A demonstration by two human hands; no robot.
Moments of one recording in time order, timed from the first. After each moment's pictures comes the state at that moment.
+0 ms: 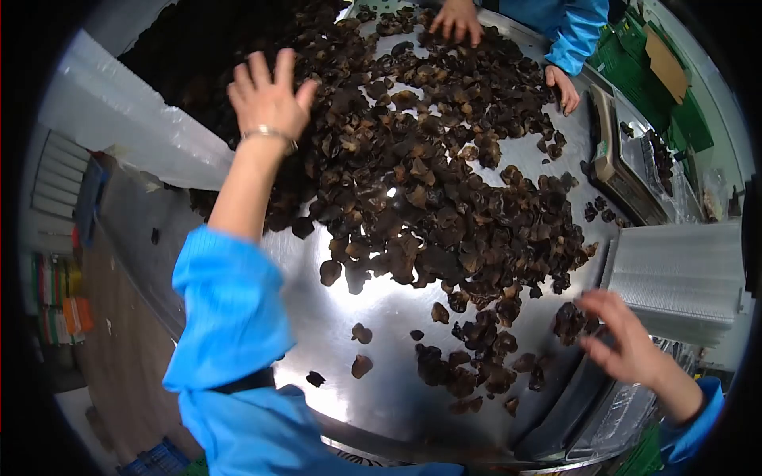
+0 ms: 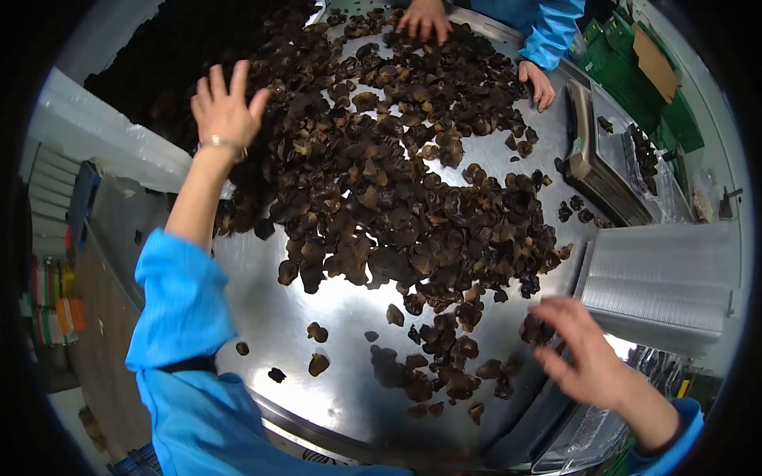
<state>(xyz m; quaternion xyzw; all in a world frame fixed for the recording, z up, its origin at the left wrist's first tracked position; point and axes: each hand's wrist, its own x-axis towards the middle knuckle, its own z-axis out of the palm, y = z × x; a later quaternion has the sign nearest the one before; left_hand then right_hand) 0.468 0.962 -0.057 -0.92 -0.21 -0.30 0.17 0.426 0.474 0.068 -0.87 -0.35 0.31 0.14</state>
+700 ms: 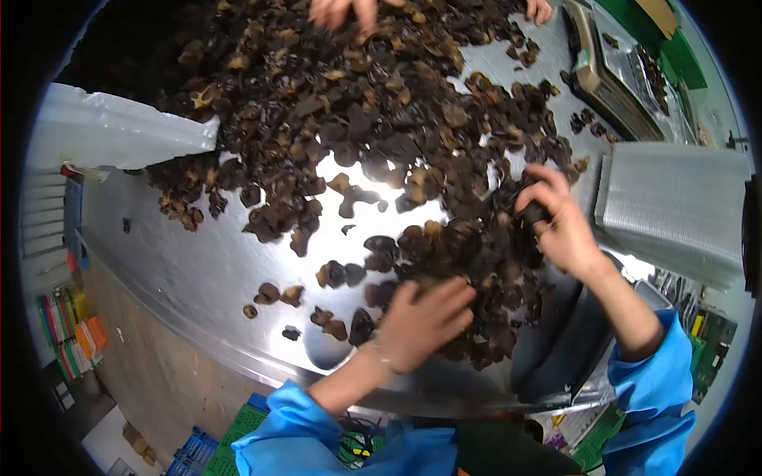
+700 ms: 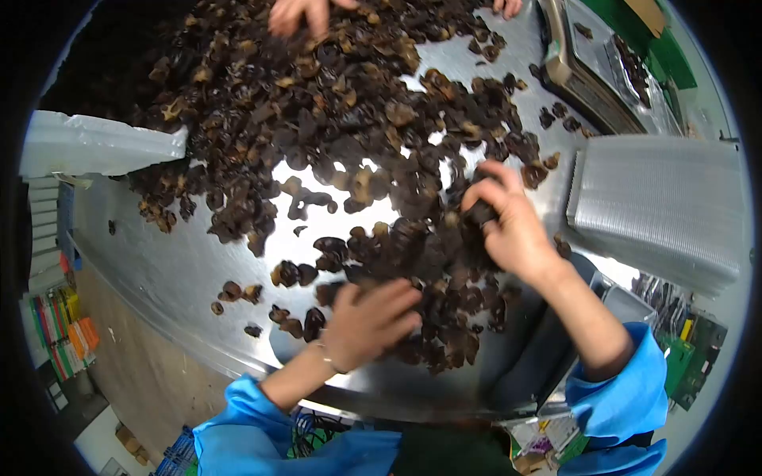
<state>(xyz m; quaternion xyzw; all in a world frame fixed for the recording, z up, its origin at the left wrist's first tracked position) 0.247 0.672 -0.110 -0.92 0.23 -0.05 -0.30 0.434 0.485 -0.061 -0.90 -0.29 0.17 0.29</state>
